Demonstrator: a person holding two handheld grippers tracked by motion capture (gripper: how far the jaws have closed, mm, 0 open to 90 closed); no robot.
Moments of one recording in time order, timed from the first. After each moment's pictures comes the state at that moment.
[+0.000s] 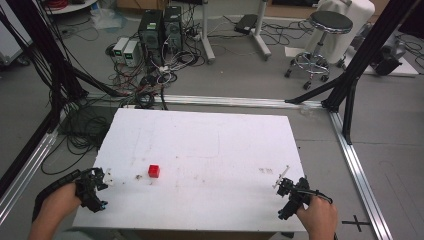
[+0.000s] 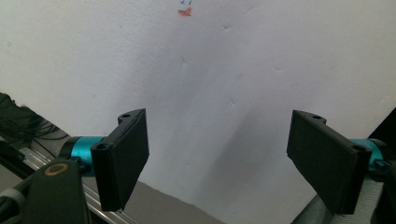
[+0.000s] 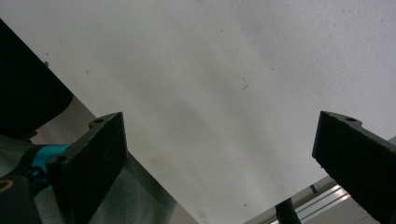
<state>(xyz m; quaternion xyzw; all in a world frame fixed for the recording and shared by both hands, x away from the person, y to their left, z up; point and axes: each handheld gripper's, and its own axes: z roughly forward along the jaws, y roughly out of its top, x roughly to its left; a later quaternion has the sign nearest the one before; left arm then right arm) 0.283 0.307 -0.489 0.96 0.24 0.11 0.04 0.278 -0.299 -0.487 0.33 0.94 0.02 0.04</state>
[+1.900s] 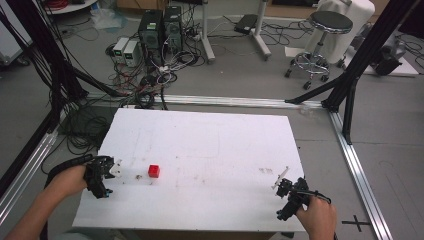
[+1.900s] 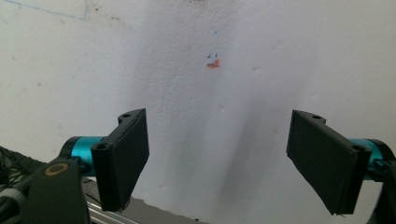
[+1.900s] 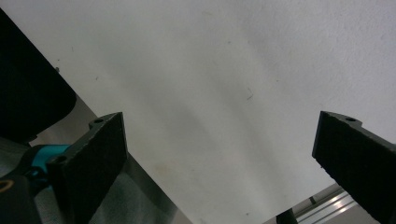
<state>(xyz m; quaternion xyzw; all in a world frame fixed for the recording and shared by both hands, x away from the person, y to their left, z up) 0.329 0.294 -0.481 0.99 0.10 0.09 0.04 0.275 -0.297 -0.486 0.31 0.95 0.03 0.04</state>
